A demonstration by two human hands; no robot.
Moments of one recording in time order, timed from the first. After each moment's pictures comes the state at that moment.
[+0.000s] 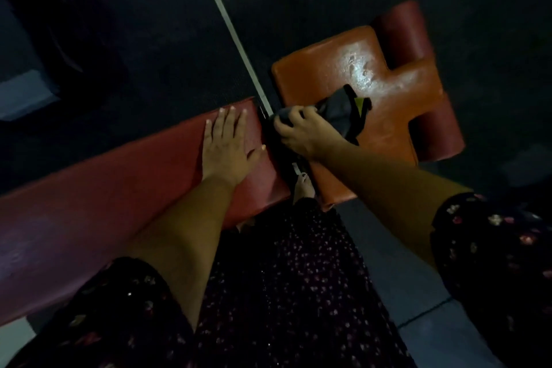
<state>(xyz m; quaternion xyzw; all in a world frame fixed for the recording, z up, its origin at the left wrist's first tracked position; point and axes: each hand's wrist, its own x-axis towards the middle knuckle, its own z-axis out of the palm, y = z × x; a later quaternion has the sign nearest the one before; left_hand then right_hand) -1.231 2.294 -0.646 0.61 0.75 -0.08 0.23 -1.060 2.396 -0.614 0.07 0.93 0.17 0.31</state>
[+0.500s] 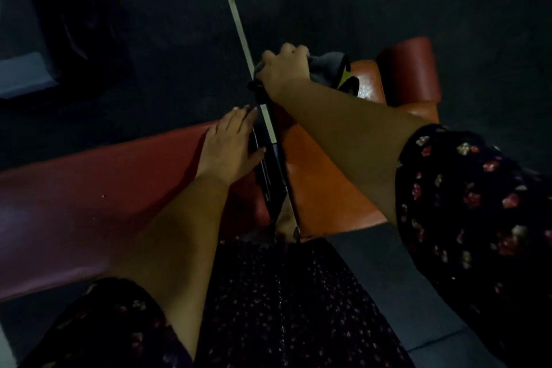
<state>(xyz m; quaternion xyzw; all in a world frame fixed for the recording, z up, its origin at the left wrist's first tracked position) -1.214 2.345 -0.635 0.61 0.76 0.03 0.23 -1.158 2.520 -0.602 0.32 0.88 0.03 0.35</state>
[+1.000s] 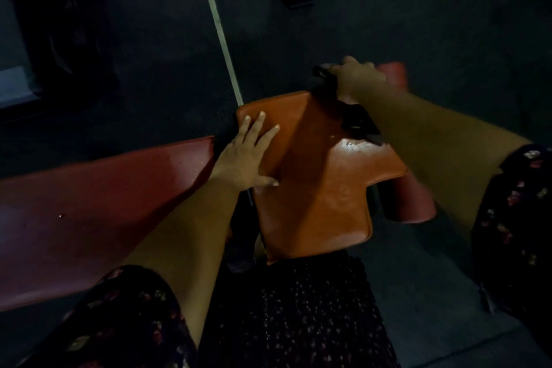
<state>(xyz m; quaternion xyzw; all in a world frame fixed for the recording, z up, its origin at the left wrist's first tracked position) -1.149 2.410 -0.643 0.64 0.68 -0.07 0.35 -1.000 2.639 -0.595 0.50 0.78 -0.16 0.35</state>
